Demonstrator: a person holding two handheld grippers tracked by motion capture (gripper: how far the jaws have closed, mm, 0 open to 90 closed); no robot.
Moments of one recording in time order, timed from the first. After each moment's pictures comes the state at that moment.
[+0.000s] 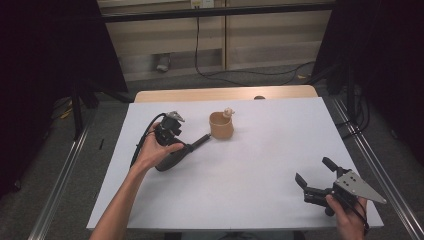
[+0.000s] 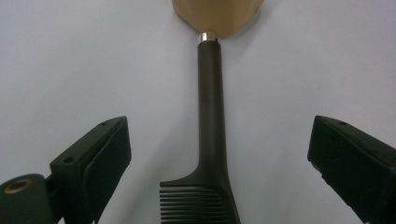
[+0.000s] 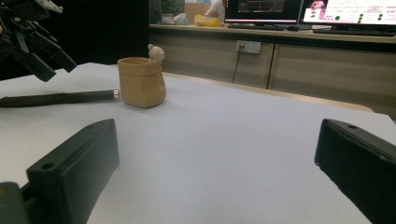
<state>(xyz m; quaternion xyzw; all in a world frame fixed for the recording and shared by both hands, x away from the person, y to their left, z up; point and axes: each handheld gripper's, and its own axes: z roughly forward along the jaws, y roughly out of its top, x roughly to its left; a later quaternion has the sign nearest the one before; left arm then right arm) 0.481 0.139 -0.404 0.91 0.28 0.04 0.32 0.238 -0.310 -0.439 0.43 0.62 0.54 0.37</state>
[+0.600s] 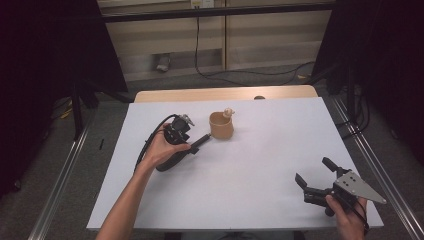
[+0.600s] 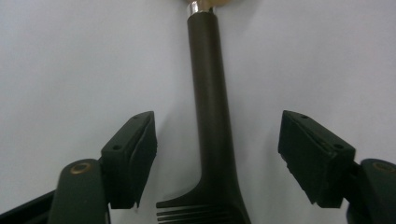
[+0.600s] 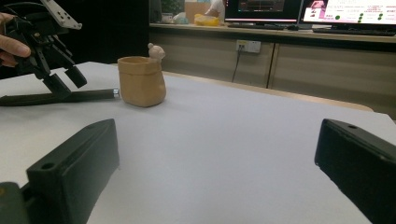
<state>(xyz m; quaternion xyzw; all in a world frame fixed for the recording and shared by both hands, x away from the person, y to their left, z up) 0.494 0.117 -0.421 0.94 0.24 0.02 0.25 0.237 -0.310 -0.439 0.43 0.63 0.54 0.37</state>
